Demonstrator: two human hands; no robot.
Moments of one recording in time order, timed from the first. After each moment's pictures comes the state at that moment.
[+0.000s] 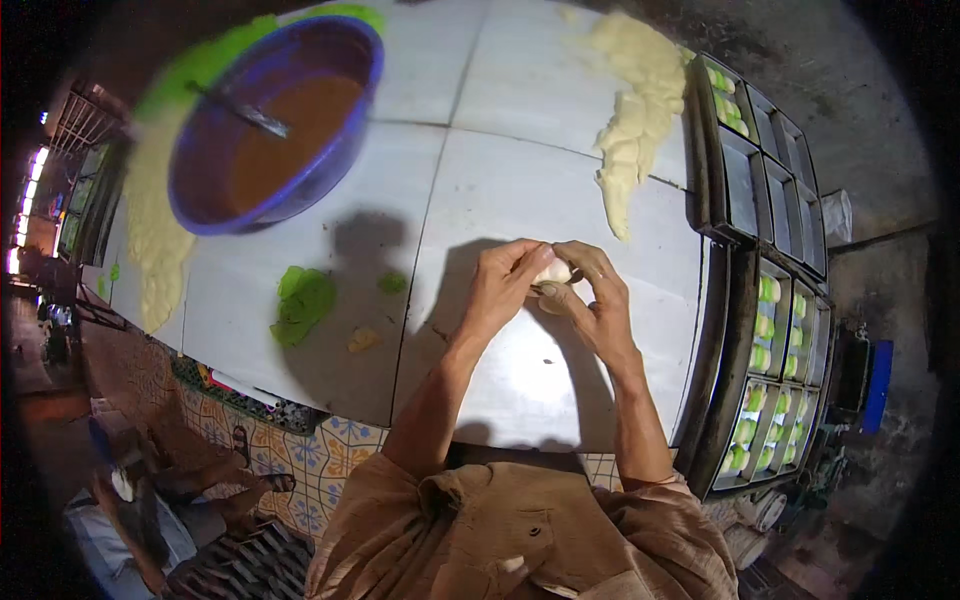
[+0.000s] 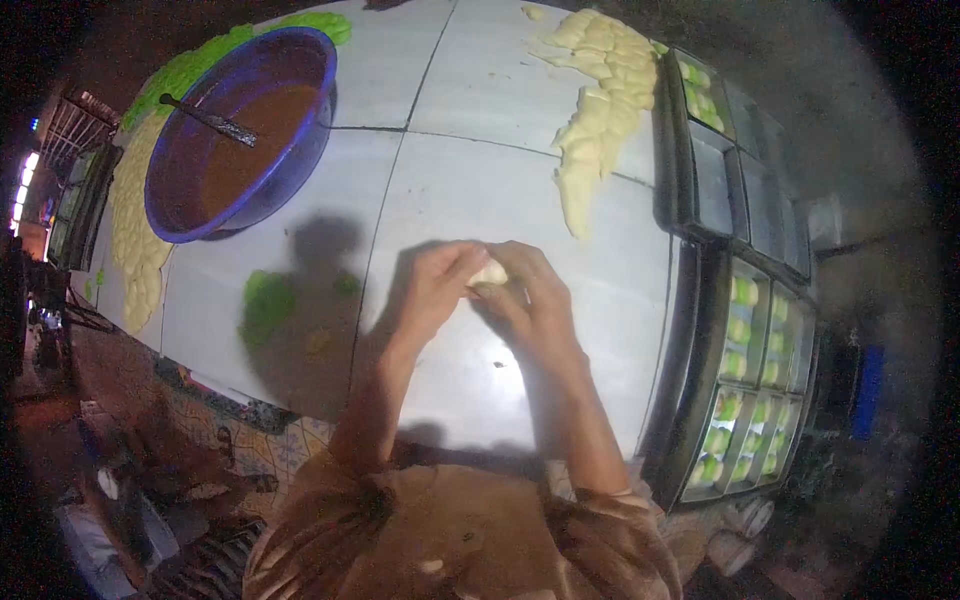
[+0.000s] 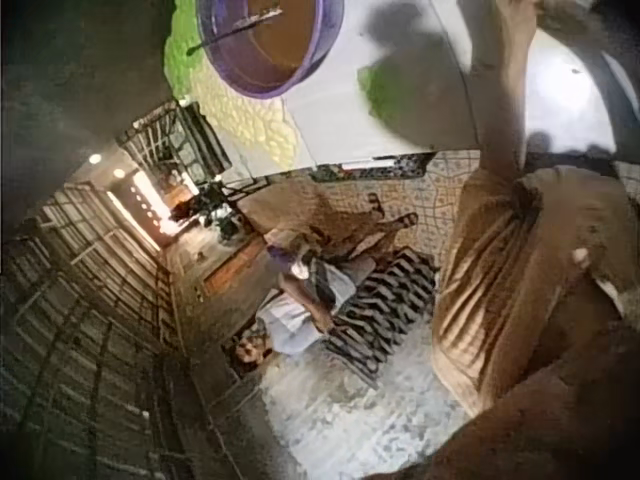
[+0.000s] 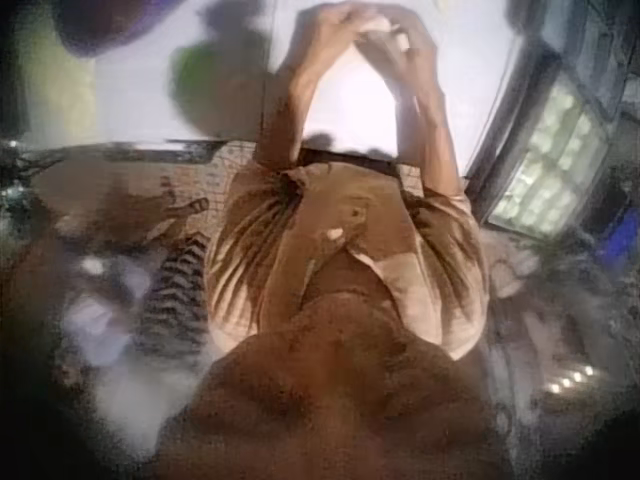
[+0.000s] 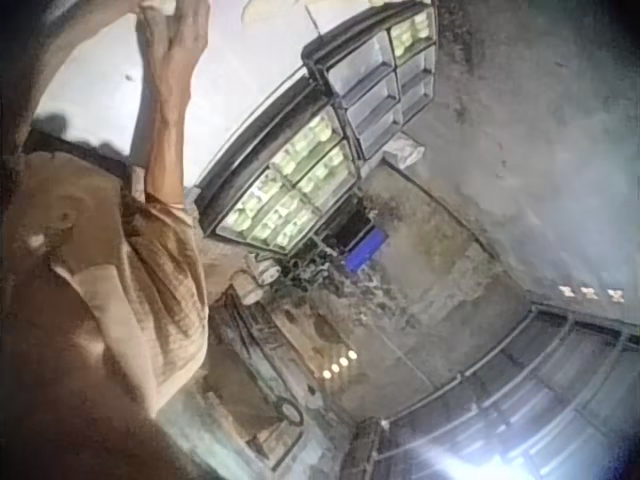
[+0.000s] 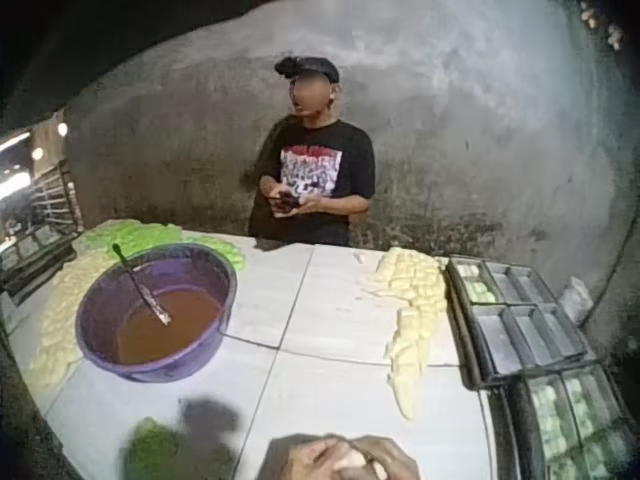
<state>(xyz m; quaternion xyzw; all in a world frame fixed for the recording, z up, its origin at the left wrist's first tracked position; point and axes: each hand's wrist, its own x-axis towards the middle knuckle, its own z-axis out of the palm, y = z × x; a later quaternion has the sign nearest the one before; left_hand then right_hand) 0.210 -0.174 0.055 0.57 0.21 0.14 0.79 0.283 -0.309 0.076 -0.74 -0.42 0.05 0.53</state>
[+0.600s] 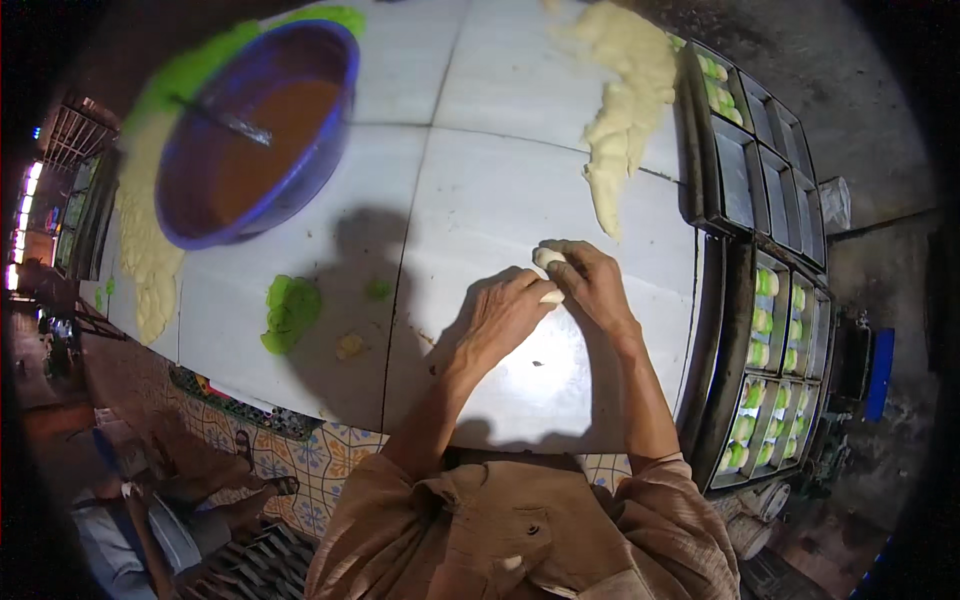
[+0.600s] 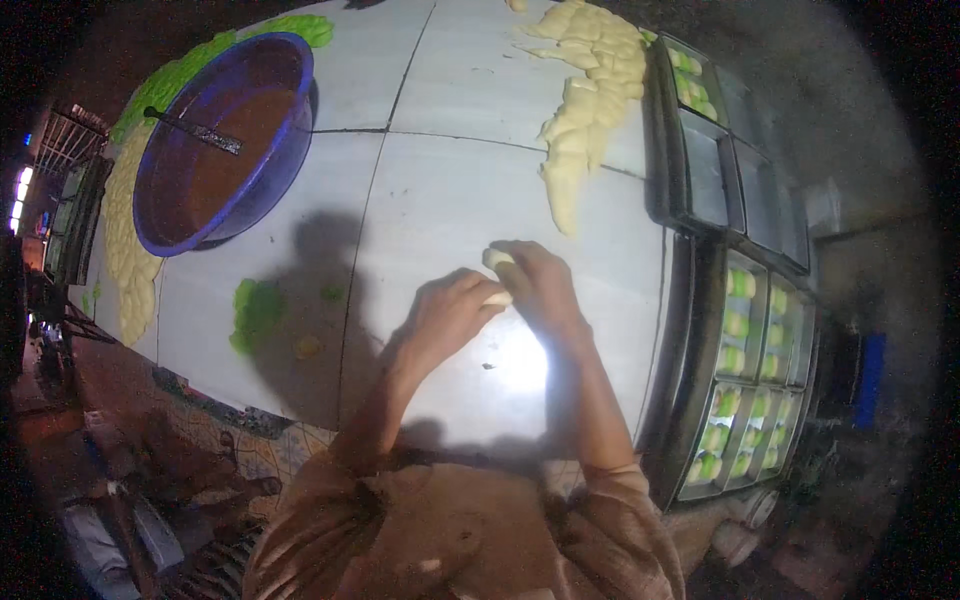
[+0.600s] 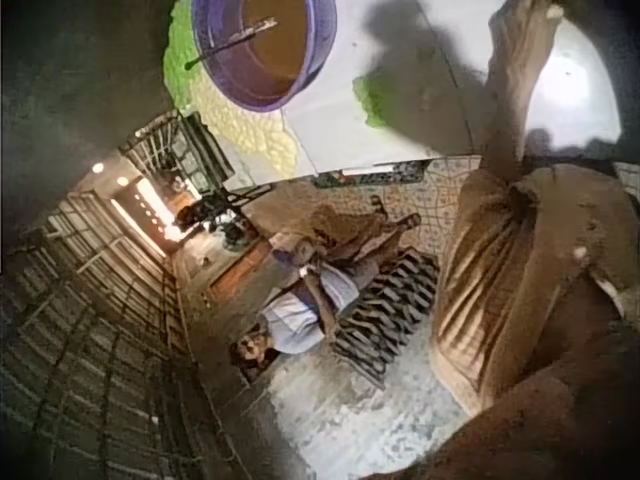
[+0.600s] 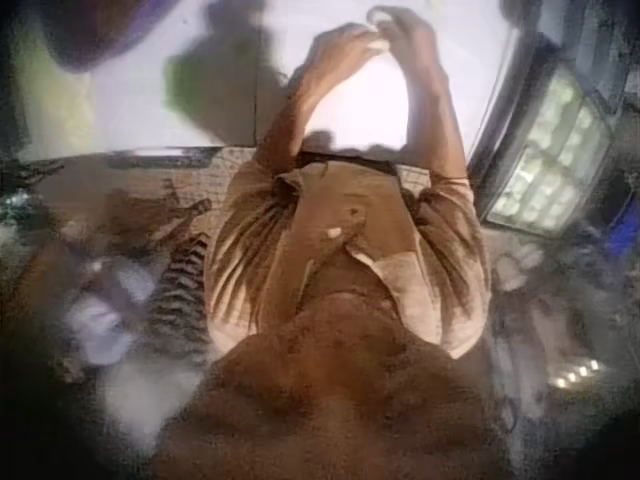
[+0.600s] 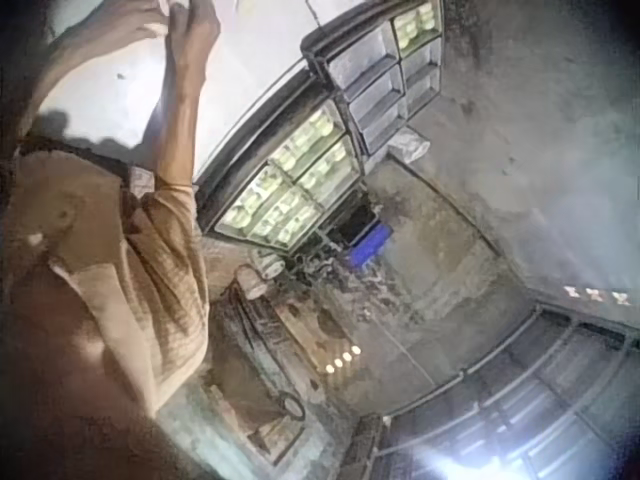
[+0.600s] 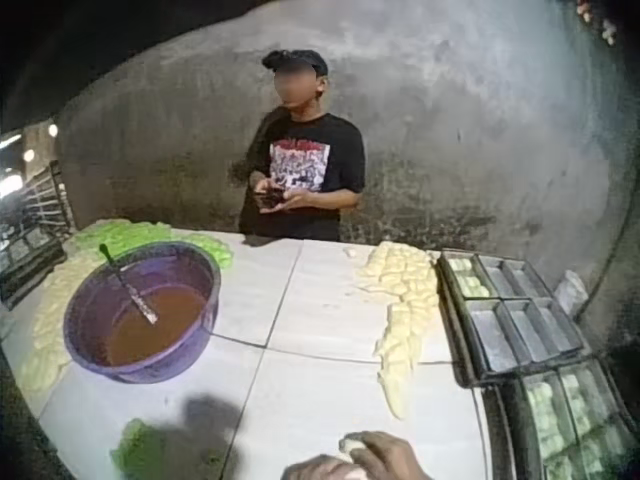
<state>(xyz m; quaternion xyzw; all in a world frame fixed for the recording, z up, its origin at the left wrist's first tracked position) 0.210 -0.198 0.019 0.93 0.07 0.08 0.34 0.331 -0.322 0.034 -0.80 -0.31 0.21 0.46</state>
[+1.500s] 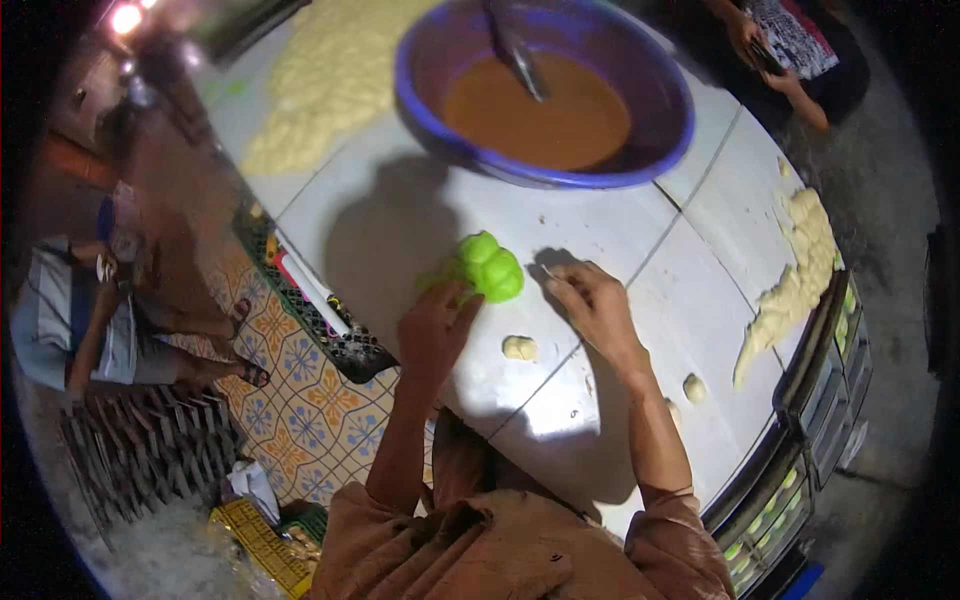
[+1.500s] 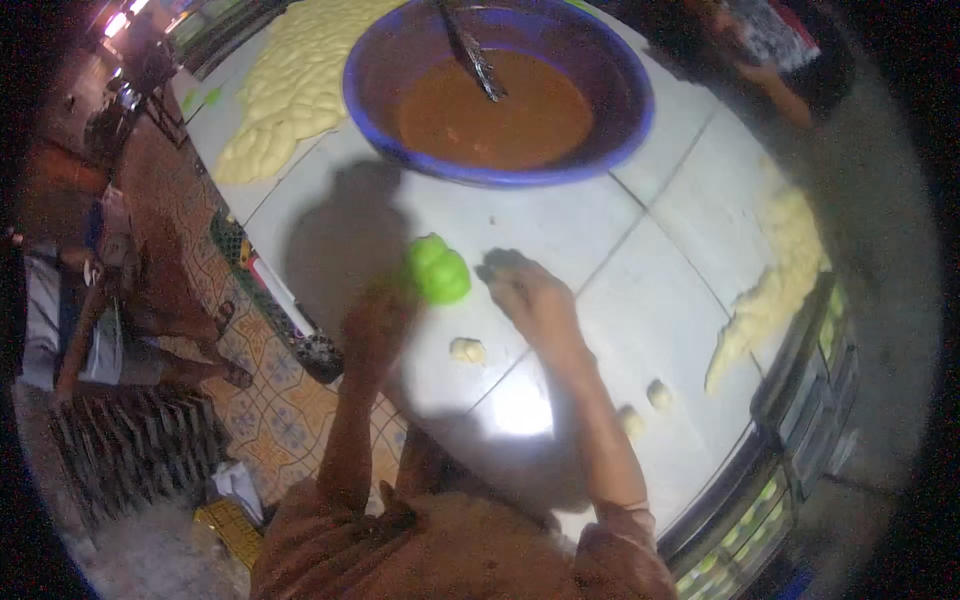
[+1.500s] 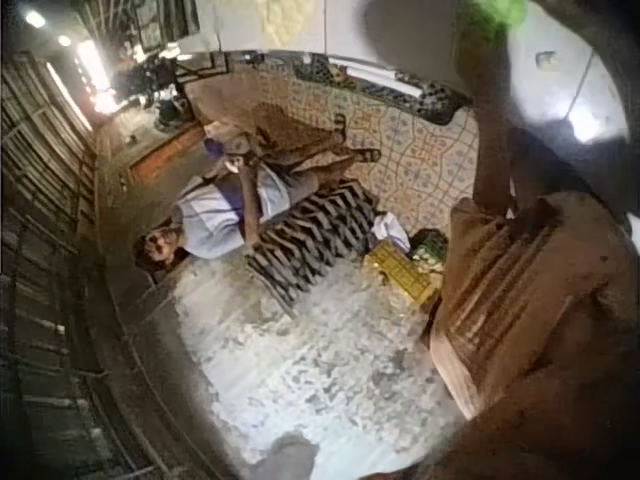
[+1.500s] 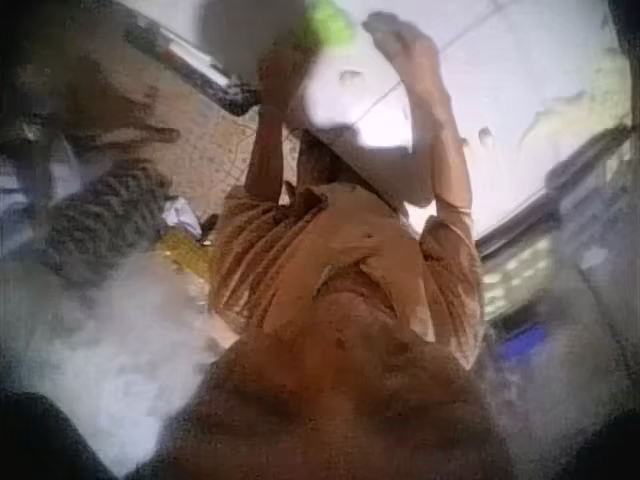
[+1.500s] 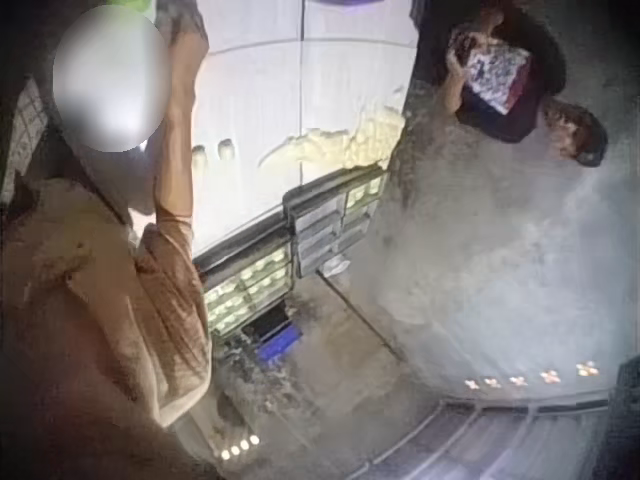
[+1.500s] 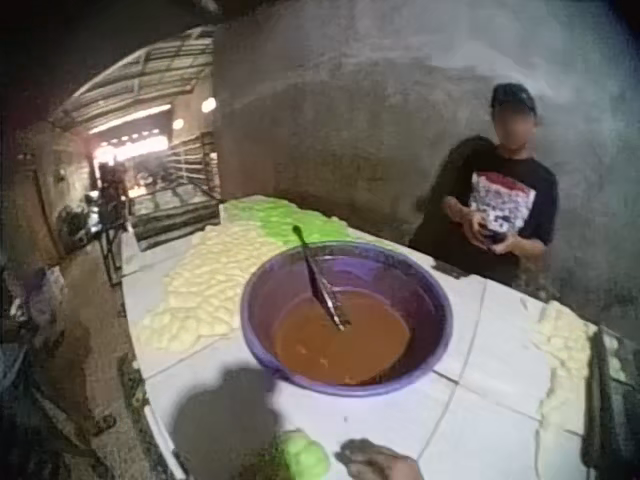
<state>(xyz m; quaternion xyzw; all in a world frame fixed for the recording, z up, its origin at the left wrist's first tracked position) -0.034 -0.040 0.016 0.77 0.52 0.28 0.22 0.196 -0.086 0.056 -0.66 -0.59 0.28 0.37</state>
